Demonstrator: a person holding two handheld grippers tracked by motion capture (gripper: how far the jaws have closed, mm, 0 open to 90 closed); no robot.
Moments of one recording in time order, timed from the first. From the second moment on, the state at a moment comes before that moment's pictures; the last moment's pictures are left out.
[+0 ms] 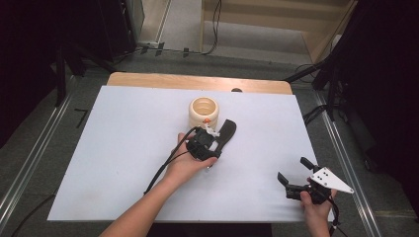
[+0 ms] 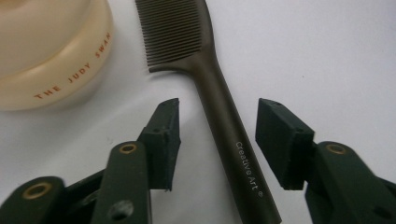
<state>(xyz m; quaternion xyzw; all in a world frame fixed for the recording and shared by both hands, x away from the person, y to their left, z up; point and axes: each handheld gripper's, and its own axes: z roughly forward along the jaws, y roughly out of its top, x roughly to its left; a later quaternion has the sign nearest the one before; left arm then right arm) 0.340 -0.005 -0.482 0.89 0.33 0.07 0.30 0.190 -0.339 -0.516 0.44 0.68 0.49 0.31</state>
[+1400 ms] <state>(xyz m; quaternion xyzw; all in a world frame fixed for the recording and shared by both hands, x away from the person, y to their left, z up) 0.331 -0.008 -0.494 0.88 0.35 0.11 0.30 0.191 -0.340 -0.516 0.45 0.68 0.49 0.31</state>
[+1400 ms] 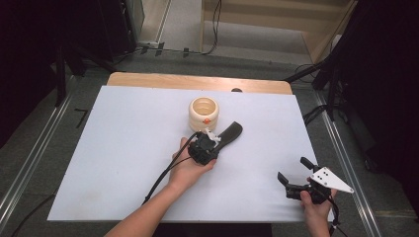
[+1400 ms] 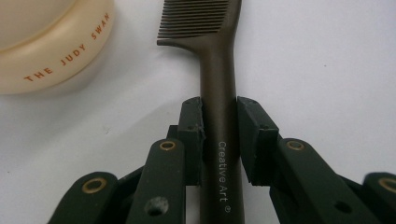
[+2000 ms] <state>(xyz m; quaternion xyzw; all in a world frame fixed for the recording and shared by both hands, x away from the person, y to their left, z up) 0.310 0.022 -0.472 0.85 0.32 0.16 0.39 0.191 -0.339 -0.516 0.45 0.68 0.49 0.31</state>
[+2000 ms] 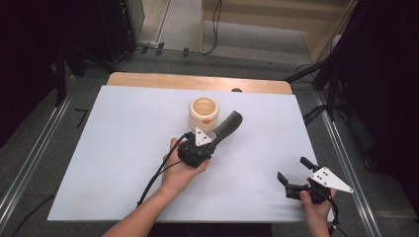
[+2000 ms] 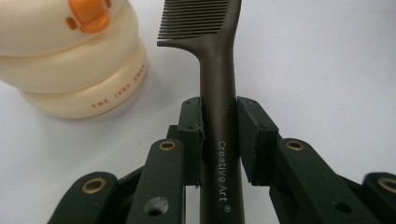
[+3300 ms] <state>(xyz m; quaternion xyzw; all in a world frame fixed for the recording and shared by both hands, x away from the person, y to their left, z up) 0.282 0.107 -0.465 0.77 0.37 0.20 0.47 0.192 -0.316 -0.490 0.43 0.69 0.50 0.31</state>
